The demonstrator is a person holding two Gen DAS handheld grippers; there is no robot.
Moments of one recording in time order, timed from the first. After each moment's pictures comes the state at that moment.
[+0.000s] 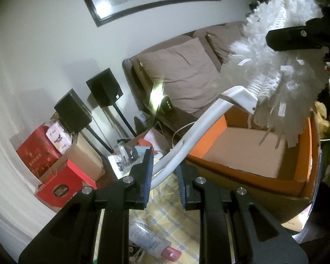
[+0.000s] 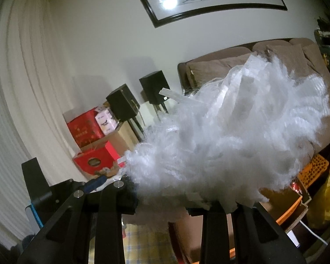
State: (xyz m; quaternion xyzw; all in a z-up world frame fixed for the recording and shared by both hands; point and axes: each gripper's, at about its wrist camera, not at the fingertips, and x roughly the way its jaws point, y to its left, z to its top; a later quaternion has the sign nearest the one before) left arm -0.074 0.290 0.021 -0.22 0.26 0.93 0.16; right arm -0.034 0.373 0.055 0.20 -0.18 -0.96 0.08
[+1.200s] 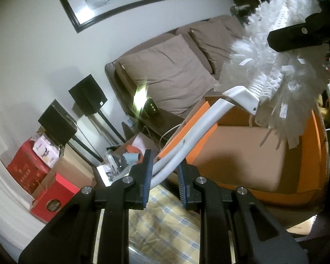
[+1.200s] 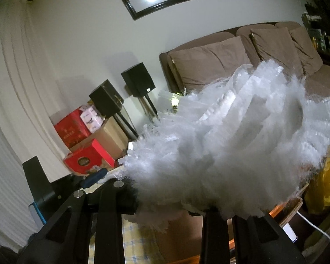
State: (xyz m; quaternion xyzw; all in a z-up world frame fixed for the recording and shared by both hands) left arm -0.107 0.328 -0.009 -0.21 0.29 0.91 0.20; right arm -0.051 0.413 0.026 0.24 -0.22 -0.95 0.06
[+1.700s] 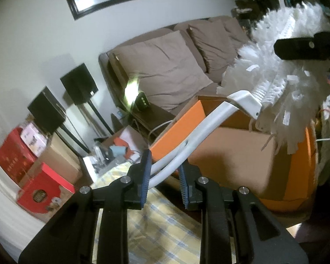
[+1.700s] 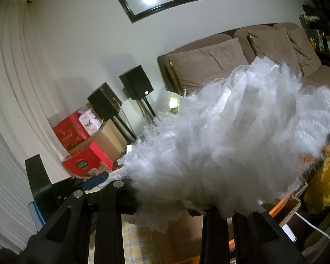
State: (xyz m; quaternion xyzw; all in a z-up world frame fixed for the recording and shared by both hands) left arm -0.115 0.325 -0.005 -0.26 0.24 0.91 0.22; right arm -0.048 0.420 0.027 0.23 -0.22 -0.95 0.05
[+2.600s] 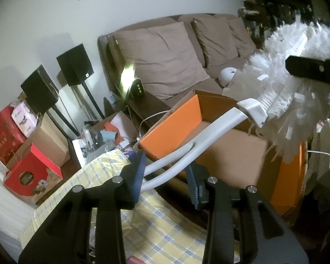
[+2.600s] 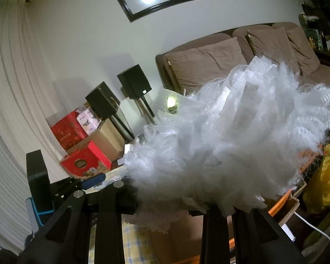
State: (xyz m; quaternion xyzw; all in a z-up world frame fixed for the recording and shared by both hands) left arm -0.129 0.320 -0.001 -0.32 0.19 0.90 0.23; right arm -0.049 0.423 0.025 0.23 -0.21 -0.95 0.04
